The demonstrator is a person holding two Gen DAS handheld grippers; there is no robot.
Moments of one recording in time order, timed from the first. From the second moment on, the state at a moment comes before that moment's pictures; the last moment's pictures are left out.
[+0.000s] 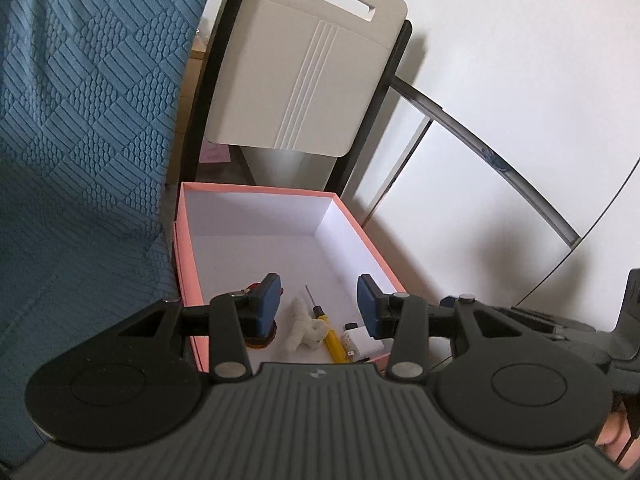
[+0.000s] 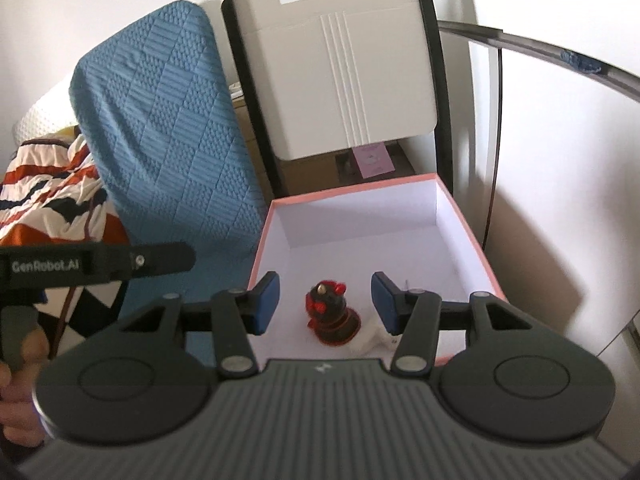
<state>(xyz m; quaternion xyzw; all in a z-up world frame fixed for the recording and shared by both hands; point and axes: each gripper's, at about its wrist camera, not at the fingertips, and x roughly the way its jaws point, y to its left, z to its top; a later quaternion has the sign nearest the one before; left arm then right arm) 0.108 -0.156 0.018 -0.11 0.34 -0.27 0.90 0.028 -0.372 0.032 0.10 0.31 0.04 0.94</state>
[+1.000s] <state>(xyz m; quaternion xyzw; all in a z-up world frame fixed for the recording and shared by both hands) 0.063 -0.135 -0.008 -0.11 0.32 -0.24 0.91 -0.008 -0.344 -0.001 0.09 0.34 0.02 0.94</state>
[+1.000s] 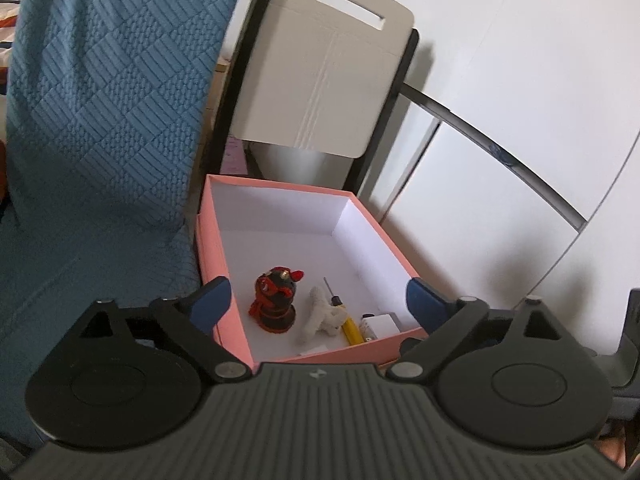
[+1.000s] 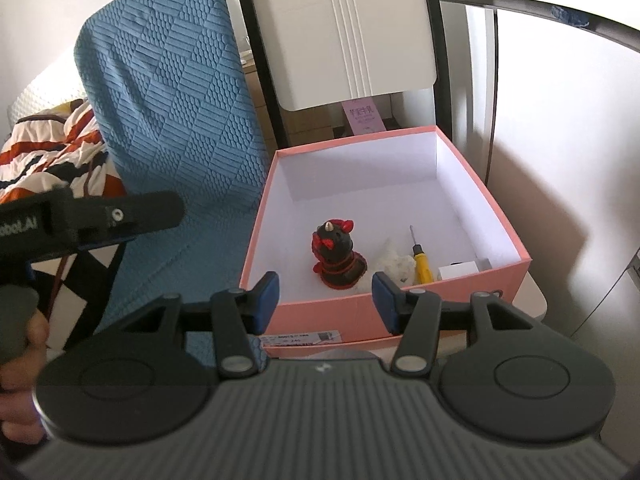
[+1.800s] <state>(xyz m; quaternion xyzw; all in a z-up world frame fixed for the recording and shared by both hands) 0.069 -0.127 -0.015 -0.11 0.34 -0.21 0.91 -0.009 -0.334 -0.003 0.08 0.33 0.00 0.94</state>
